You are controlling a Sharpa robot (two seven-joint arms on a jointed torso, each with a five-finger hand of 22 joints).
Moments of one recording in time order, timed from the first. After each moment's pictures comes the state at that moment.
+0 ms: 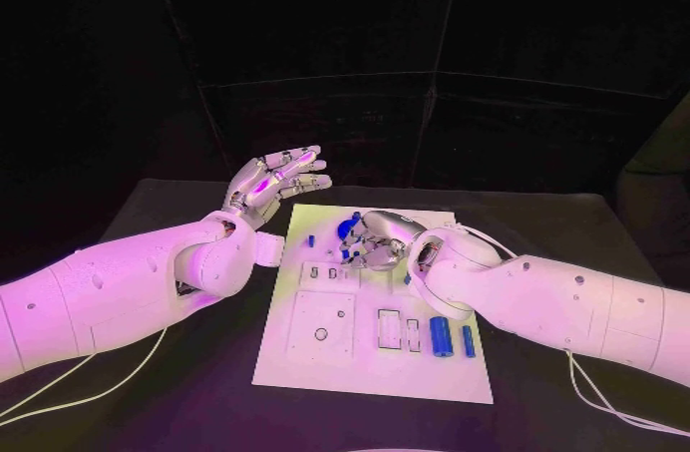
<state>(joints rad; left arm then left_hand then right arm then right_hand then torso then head) 1.16 -0.81 -0.04 1.44 0.02 -0.22 0.64 1.17 0.12 0.08 -0.05 0.07 0.74 0.19 0.07 0.06 0.81 0.23 0.11 0.06 0.91 0.18 0.21 0.07 0.16 0.73 0.29 0.28 0.12 1.12 -0.54 -0.02 1.42 -1.35 -0.31 -0.17 1.38 0.03 0.17 0.02 0.18 1.03 0.13 0.13 0.08 1.39 0.04 1.32 1.31 1.46 -0.02 1.51 1.31 0.07 1.47 0.08 1.44 1.31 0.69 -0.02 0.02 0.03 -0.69</state>
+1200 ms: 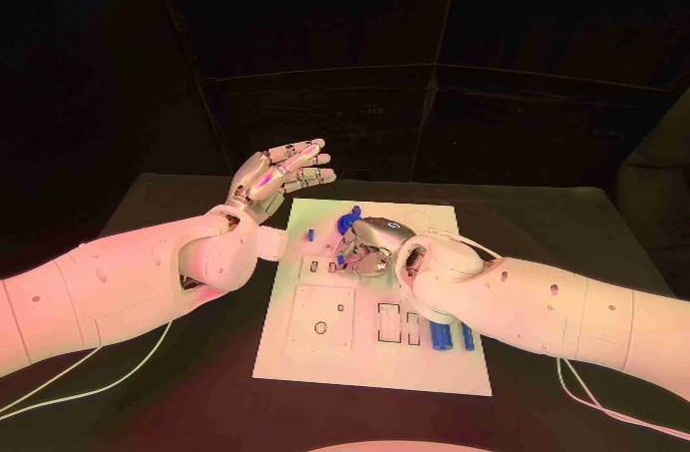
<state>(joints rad) 1.16 -0.79 -0.04 1.44 0.03 -0.22 0.64 1.17 0.13 0.08 -0.05 0.07 0.74 0.19 0.07 0.06 0.81 0.23 0.11 0.06 0.91 0.18 0.21 0.07 0.16 0.73 0.29 0.28 0.12 1.08 -0.48 -0.03 1.37 -1.49 -0.30 -0.20 1.38 0.03 0.18 0.02 0.17 1.03 0.13 0.12 0.08 1.39 0.04 1.32 1.31 1.46 -0.02 1.51 1.31 0.07 1.47 0.08 1.44 1.31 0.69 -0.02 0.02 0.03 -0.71</state>
